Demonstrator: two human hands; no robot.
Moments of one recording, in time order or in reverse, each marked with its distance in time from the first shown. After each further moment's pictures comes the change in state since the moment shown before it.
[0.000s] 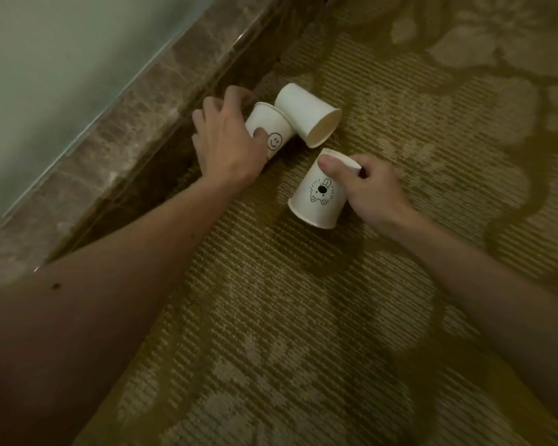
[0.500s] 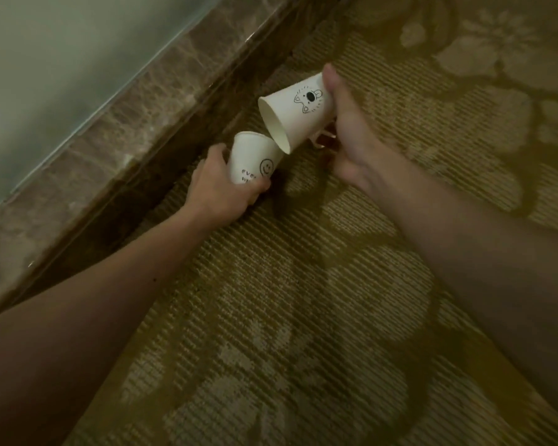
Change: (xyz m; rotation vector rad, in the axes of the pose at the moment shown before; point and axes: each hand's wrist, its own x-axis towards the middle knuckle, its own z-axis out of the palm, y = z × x) left_hand -0.040 -0.060 -0.018 -0.210 -0.350 -0.278; right_hand 0.036 -0.067 0.038 0.398 -0.102 0.166
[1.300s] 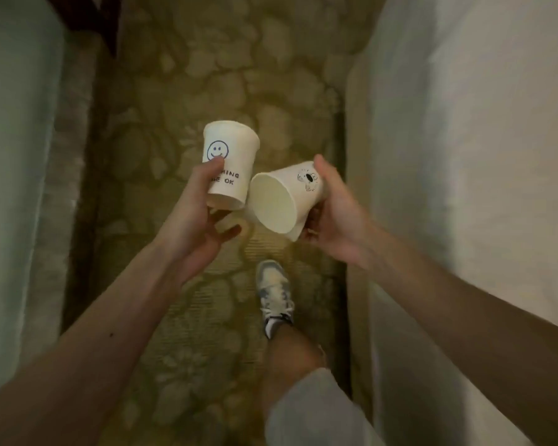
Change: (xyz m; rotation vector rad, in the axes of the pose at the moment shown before) left_hand -0.442 0.259 -0.165 -0.693 -0.831 -0.207; right_hand -0.583 -0.177 -0.083 0.518 0.404 0.349
